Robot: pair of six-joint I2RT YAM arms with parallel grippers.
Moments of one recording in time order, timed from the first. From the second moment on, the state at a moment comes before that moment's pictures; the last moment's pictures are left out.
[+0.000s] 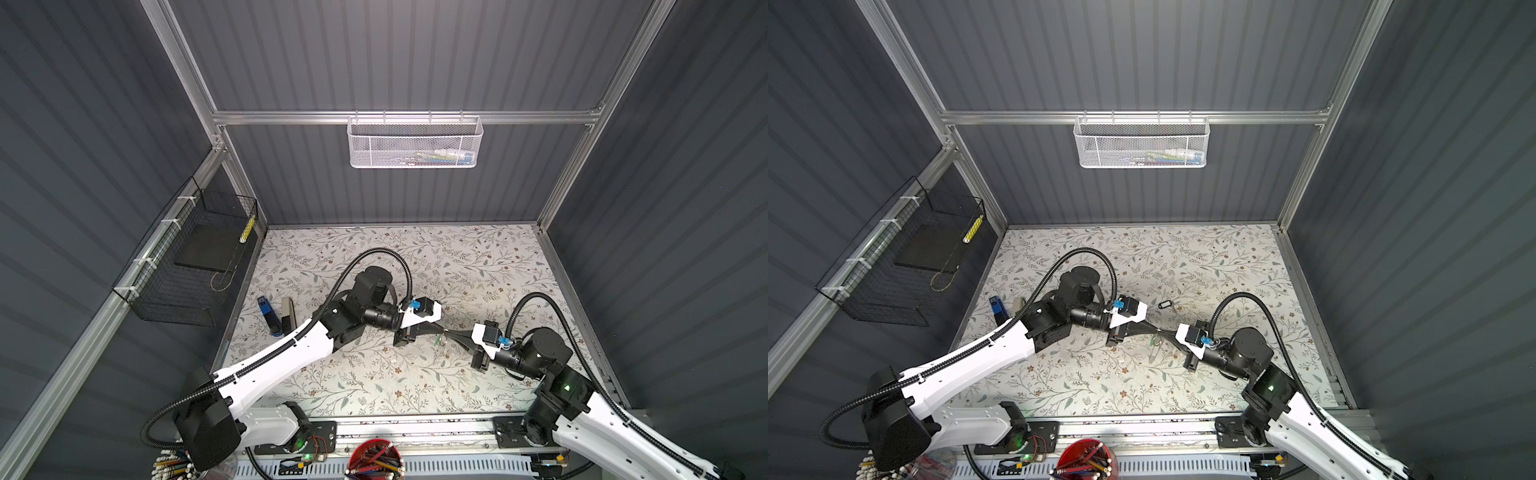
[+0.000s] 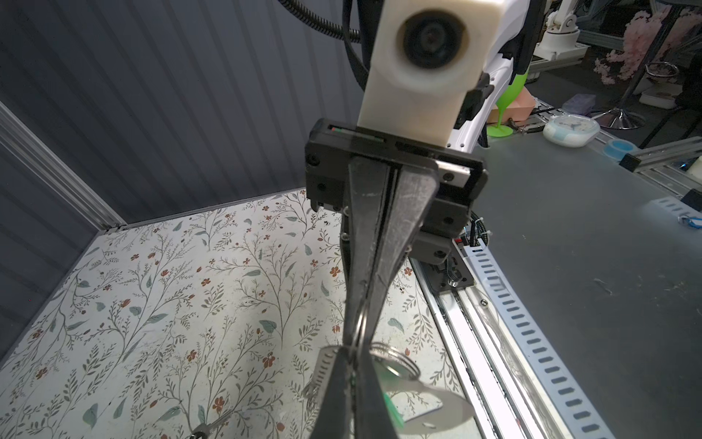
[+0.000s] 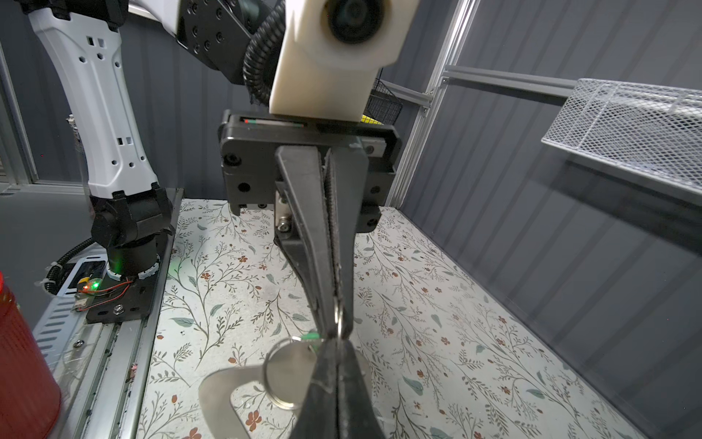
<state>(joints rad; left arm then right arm) -0.86 1.27 1.04 -0.23 0.83 0.52 0.75 0.52 0.39 0.13 -0.41 -0.27</state>
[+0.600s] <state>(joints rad) -0.96 1.52 1.57 -0.94 0.45 0.72 0.76 0.49 0.44 -0.01 -0.25 -0.33</state>
